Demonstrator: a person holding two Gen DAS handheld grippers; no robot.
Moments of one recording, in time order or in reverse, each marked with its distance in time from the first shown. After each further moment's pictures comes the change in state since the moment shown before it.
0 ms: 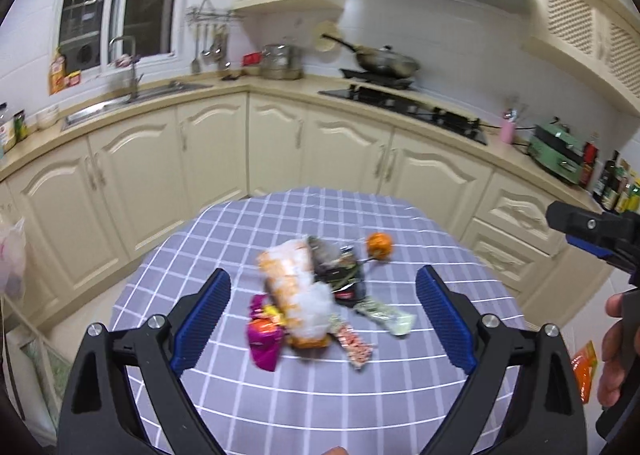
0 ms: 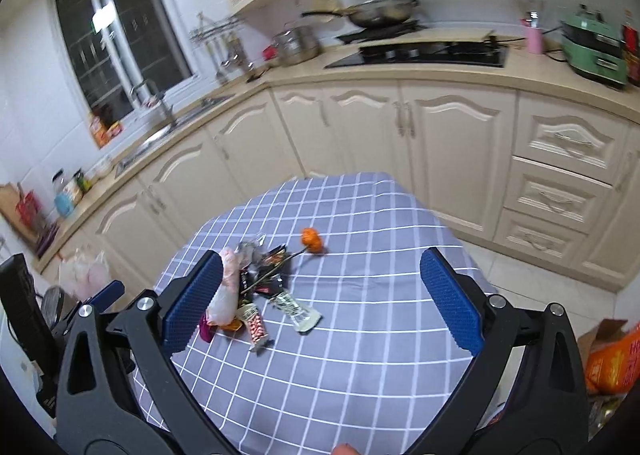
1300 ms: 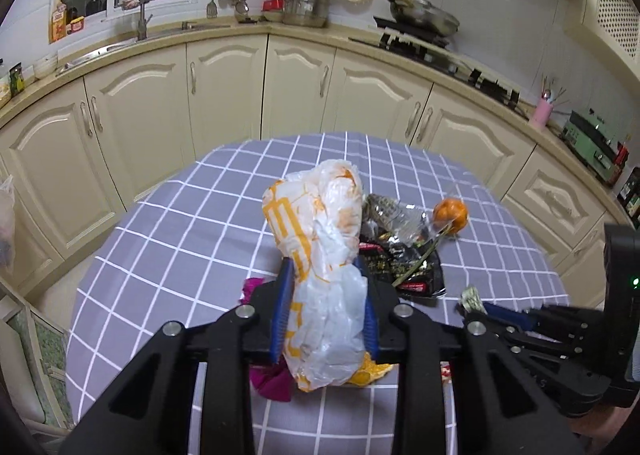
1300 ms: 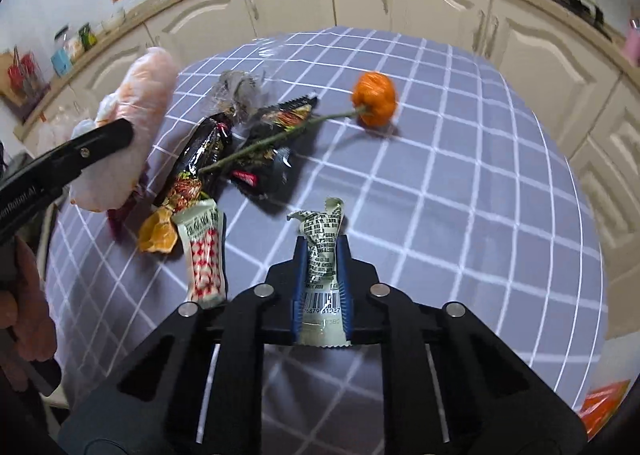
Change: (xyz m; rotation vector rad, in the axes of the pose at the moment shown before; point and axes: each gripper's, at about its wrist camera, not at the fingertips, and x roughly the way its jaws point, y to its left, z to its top) left arm 0.101 0.045 -0.013 -0.079 0.150 0.011; right arm 0.157 0.010 -0.076 -0.224 0.372 0.042
